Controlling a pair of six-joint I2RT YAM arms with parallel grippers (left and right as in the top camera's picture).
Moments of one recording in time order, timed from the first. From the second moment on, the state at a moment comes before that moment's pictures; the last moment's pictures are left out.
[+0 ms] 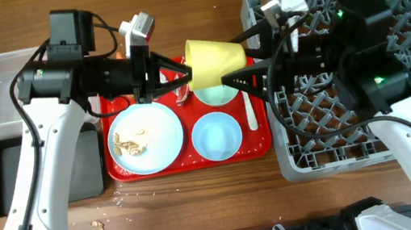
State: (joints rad) left arm -0.16 1.53 1.51 -1.05 1.36 -0.38; right arm 0.24 1.26 1.17 -0.18 -1.20 0.25
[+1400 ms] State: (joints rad) left arm 0.01 1.54 1.51 -1.07 0.83 -0.38; right arm 0.13 1.49 1.26 -1.11 -0.17 0.31
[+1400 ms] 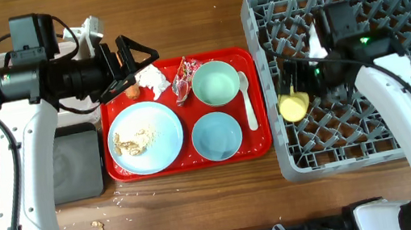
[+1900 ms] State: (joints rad) left arm 0.05 1.32 1.53 -1.19 0.27 -0.48; right arm 0.44 1.67 1.46 -0.91 -0.12 0.38
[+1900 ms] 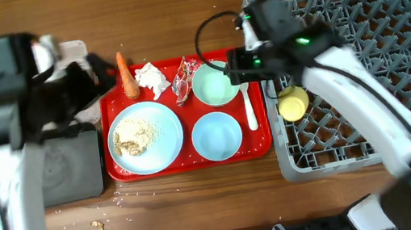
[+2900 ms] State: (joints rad) left arm 0.10 1.13 1.56 -1.19 -0.02 -0.54; right arm 0.42 1.46 1.46 -0.88 0.55 0.36
